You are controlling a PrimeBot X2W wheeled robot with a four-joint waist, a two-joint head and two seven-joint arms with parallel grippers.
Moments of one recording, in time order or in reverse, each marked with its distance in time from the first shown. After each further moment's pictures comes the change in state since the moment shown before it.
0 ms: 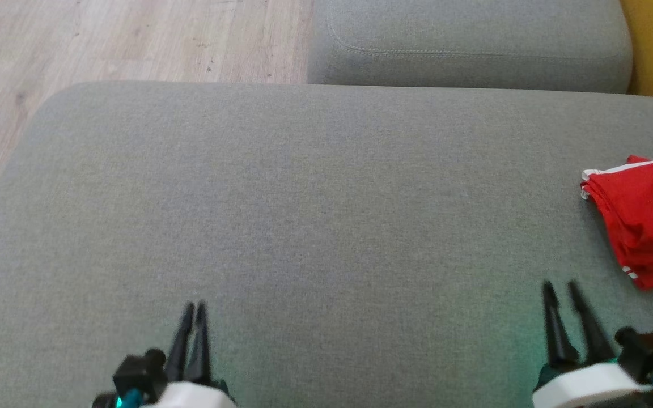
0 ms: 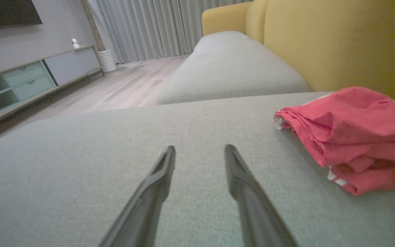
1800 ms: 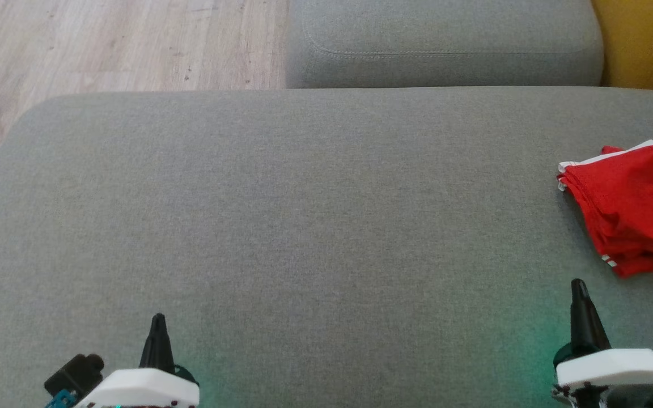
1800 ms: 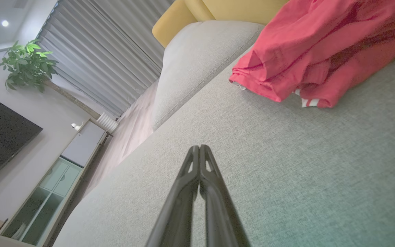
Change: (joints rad) left arm 0.015 -0.049 0.181 0.039 -0.444 -0.116 0.124; right arm -0.051 -0.002 -0.012 0.087 0.587 0.000 0.085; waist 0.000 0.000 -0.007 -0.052
